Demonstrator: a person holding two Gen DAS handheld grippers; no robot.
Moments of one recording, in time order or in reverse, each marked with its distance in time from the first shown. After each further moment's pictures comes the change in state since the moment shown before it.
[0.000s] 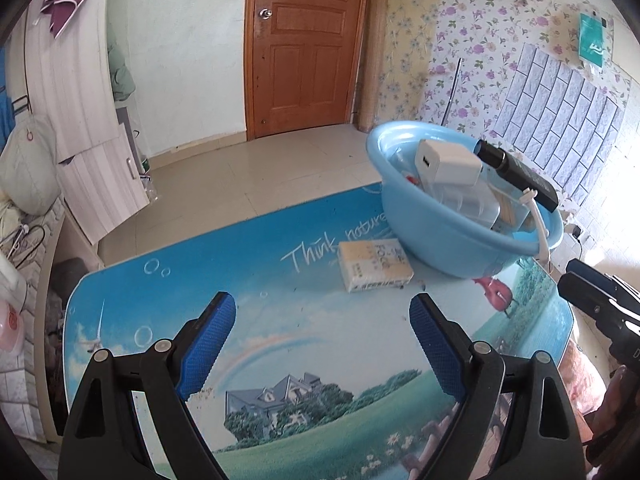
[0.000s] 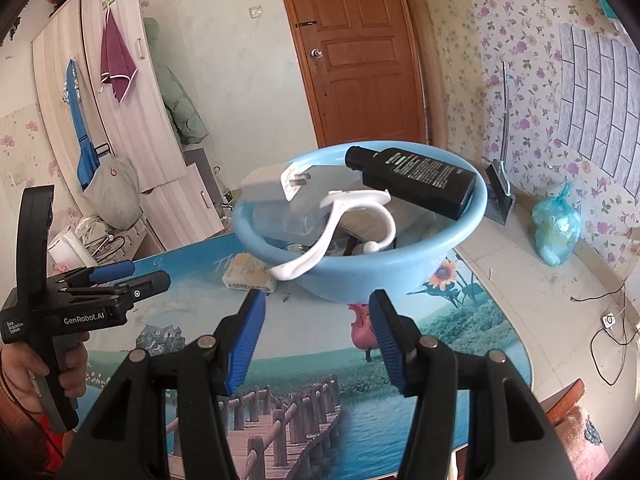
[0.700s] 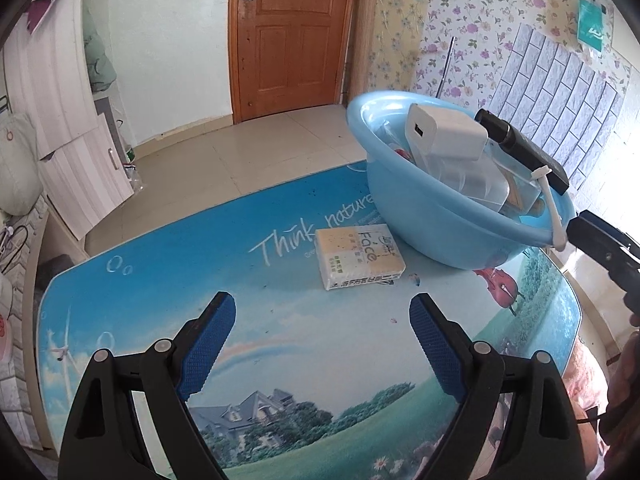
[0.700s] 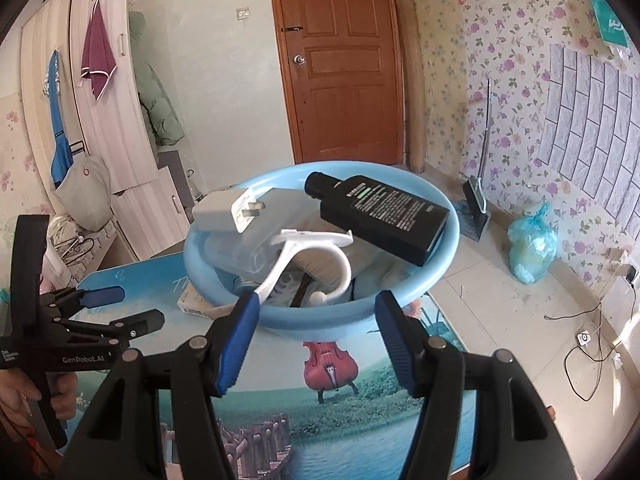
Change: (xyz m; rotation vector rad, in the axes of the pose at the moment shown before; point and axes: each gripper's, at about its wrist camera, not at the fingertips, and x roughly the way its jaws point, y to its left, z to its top) left arm 0.039 -0.023 0.006 0.023 0.074 -0.031; right arm 0.014 -0.017 0.024 -0.037 -0.029 -0.107
